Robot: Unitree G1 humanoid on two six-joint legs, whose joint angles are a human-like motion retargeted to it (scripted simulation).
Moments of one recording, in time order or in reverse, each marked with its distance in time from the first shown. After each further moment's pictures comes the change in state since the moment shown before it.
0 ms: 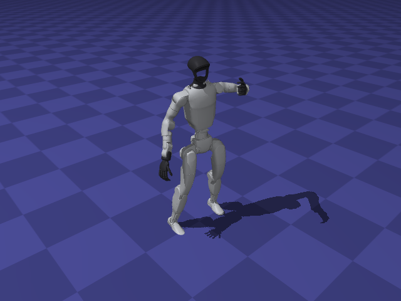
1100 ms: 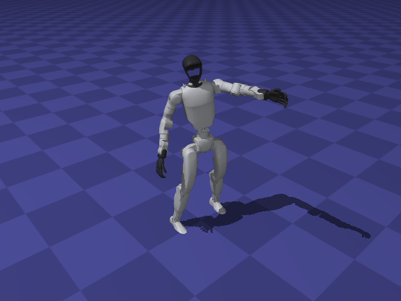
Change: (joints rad) left arm -1.013 -0.555 -0.304 2.145 0.630 0.326 -0.017; right arm -0.110 -0.028 0.139 0.155 0.047 -0.070 0.031; waist -0.270 0.077 -0.076; left_leg -0.002 0.024 0.037 0.032 -0.017 -0.008; right_leg -0.006 0.030 0.034 -0.003 -0.003 0.000
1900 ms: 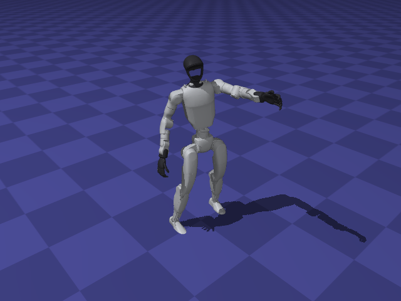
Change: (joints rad) left arm 0.022 -0.064 0.006 -0.185 0.077 -0.013 0.018; right arm 0.025 0.016 0.011 -0.024 -0.061 0.009 0.029; waist -0.001 -0.022 0.028; left_leg -0.008 -0.016 -0.034 0.001 0.006 0.008; right_leg 0.013 -0.020 -0.028 -0.003 0.000 0.000
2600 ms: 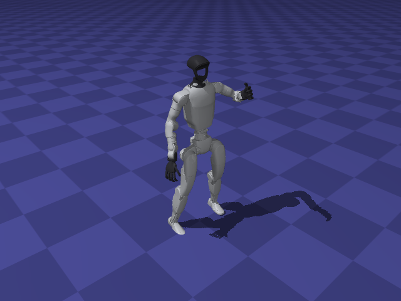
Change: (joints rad) left arm 1.087 0.346 0.309 -1.838 -0.344 -0.213 0.001; right arm 0.058 0.109 -0.033 -0.023 -0.110 0.050 -0.097; waist 0.301 -0.095 0.038; left_leg 0.038 0.002 -0.079 -0.014 0.001 0.003; right_leg 0.078 -0.008 -0.079 0.000 -0.023 0.000
